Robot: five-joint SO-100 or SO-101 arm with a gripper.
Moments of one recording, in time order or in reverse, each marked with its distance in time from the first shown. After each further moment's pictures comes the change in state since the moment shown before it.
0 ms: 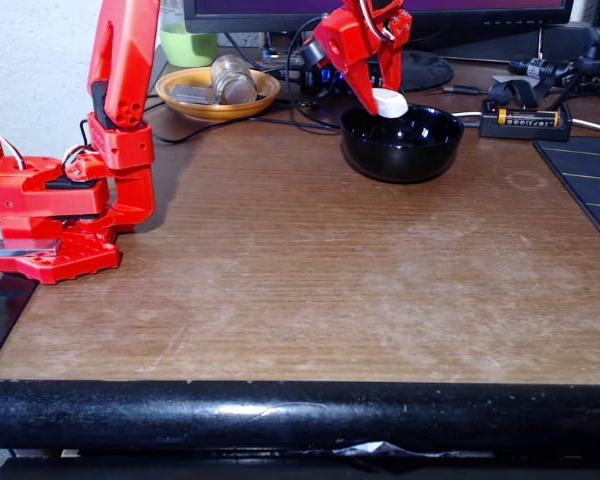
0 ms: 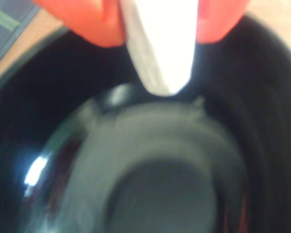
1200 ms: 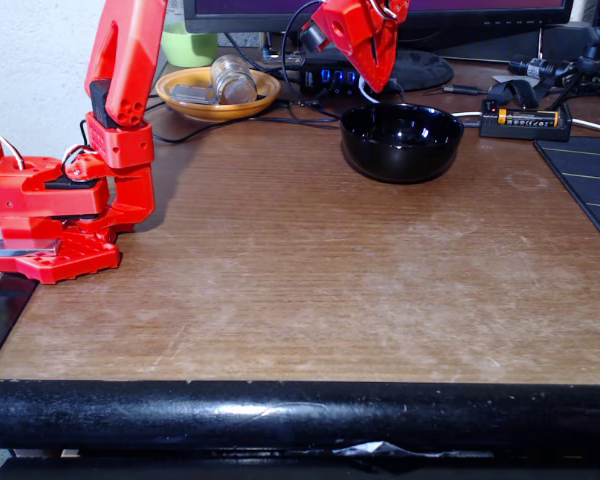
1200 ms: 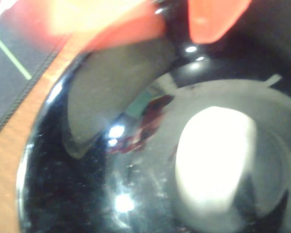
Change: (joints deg) arm -2.3 -1.6 -8.9 3.2 -1.0
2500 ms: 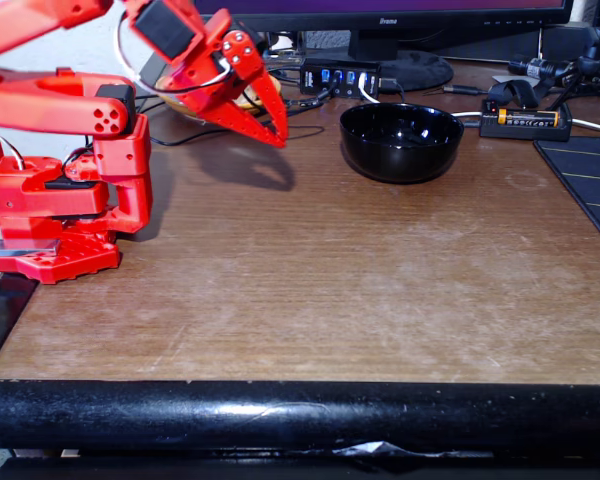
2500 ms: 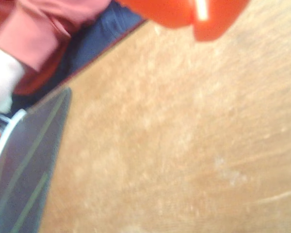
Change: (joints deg) arm 26.3 108.0 97.0 -10.2 -0.4
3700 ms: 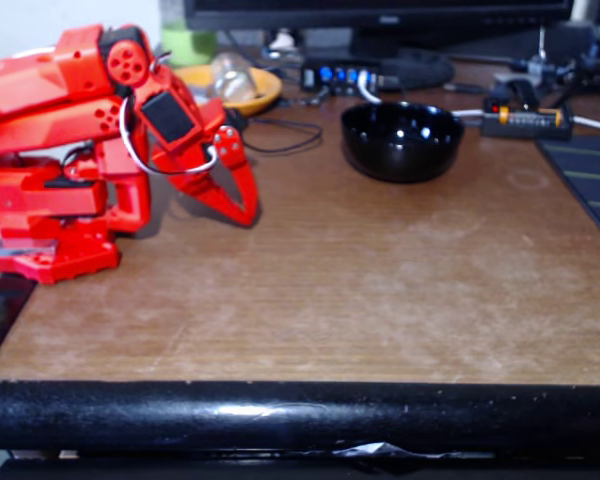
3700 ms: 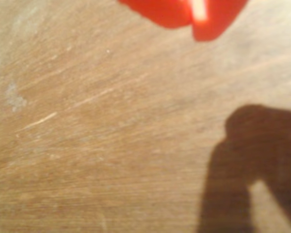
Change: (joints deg) arm -3.3 7.2 24.5 1.4 3.9
